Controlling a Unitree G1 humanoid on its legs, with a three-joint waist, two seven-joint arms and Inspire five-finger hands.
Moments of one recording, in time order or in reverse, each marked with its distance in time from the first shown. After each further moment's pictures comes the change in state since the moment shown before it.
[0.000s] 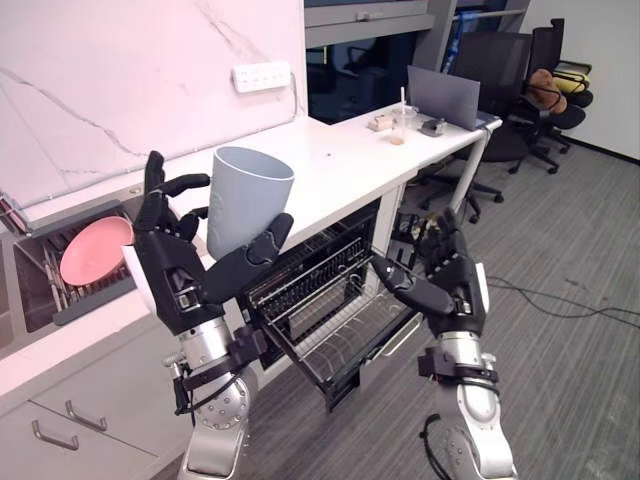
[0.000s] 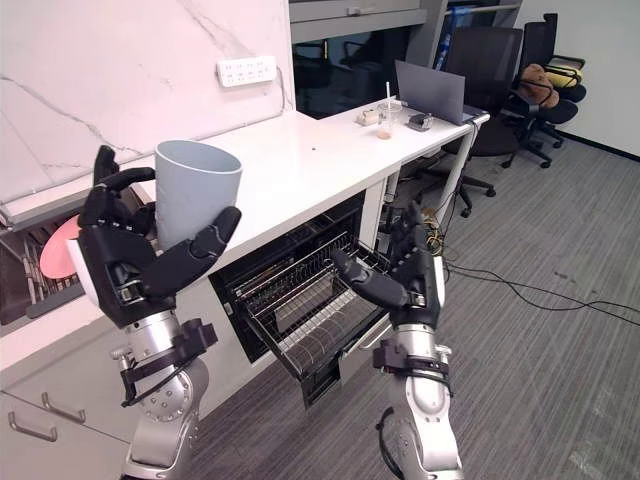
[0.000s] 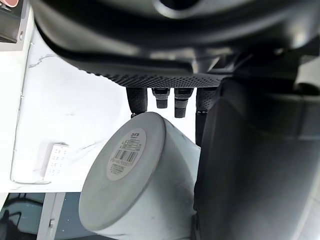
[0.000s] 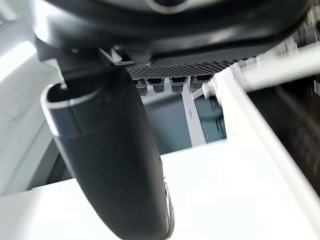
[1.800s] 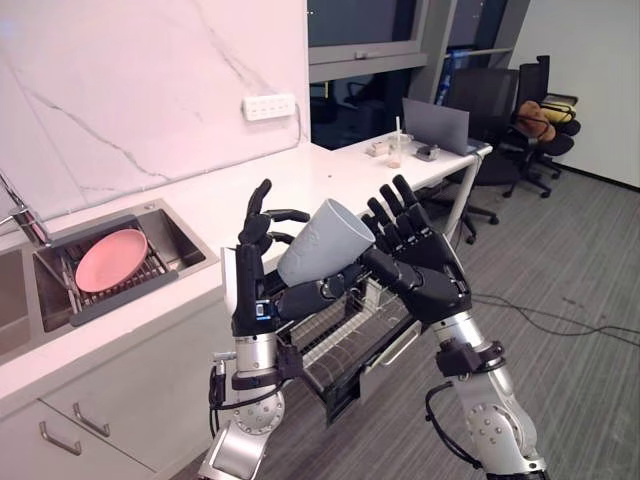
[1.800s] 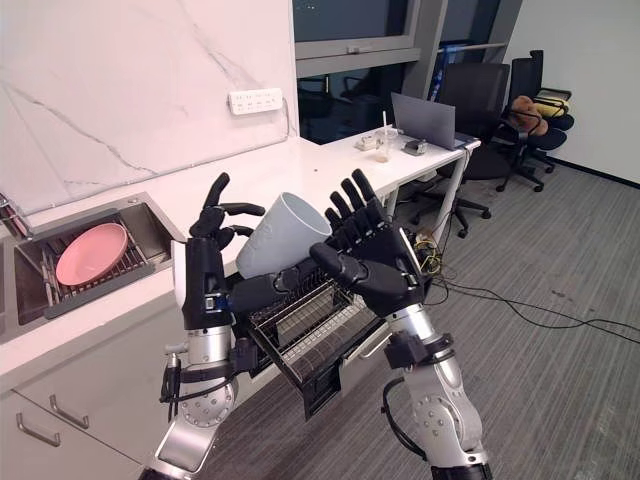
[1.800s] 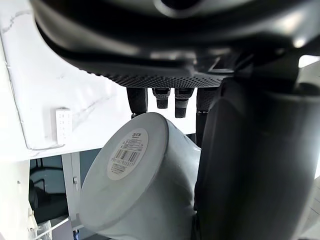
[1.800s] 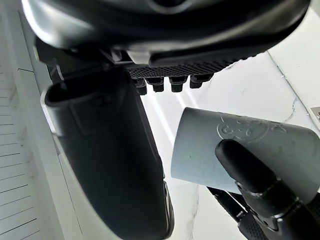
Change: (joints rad) left arm -0.029 0.024 -0.157 0.177 0.195 -0.033 -0.067; right arm -0.072 -0.129 -0.073 -0.127 0.433 0.304 0.410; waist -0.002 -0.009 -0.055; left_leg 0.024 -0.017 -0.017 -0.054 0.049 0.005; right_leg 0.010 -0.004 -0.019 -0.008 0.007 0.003
